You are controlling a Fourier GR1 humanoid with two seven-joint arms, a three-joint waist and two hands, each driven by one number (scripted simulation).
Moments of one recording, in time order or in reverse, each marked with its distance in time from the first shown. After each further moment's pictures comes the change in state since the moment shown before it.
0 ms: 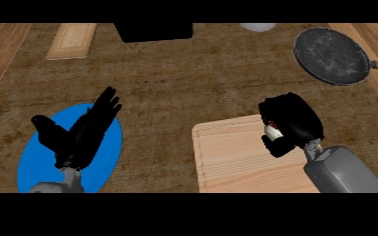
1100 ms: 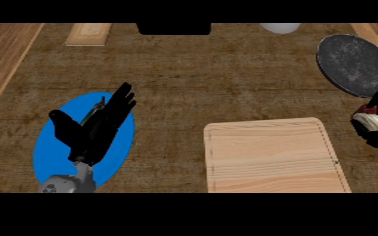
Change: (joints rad) left arm -0.050 -0.038 -0.043 -0.002 -0.028 -0.038 0.020; right arm 0.152 -0.161 -0.674 0.295 -0.660 -0.180 -0.713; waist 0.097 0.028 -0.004
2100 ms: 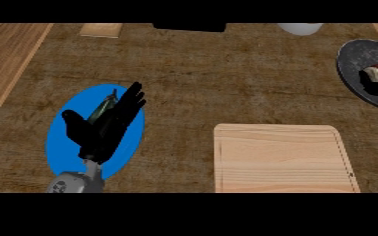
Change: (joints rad) left arm -0.023 -0.032 -0.026 0.017 -0.026 -0.034 -0.016; right arm -0.533 -0.030 -0.193 0.875 0.089 -0.375 -0.297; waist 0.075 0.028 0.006
